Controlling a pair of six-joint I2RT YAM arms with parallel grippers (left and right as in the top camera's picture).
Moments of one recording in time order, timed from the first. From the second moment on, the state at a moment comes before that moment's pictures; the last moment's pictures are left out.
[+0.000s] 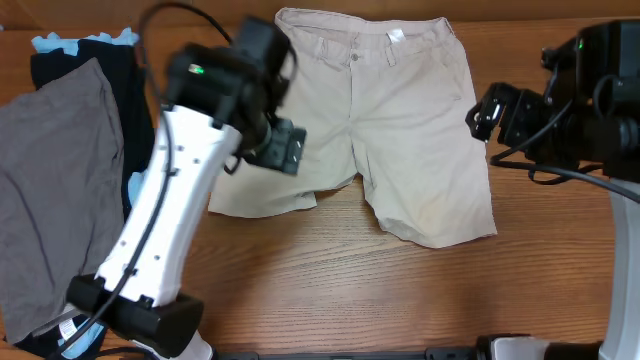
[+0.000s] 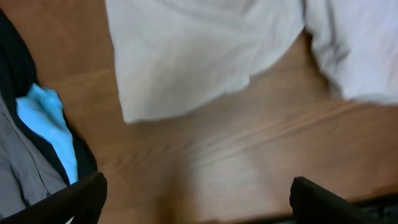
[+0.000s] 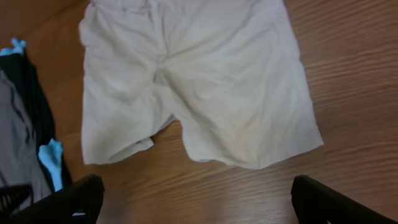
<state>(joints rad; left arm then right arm) -0.43 1.79 2.05 -1.68 -0.05 -0.19 0.04 1.50 2.01 -1.59 -0.19 0.40</state>
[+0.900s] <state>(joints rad) -0.60 1.79 1.17 -0.86 -0.06 -0.24 0.04 1.51 1.76 -1.35 -0.14 0.41</state>
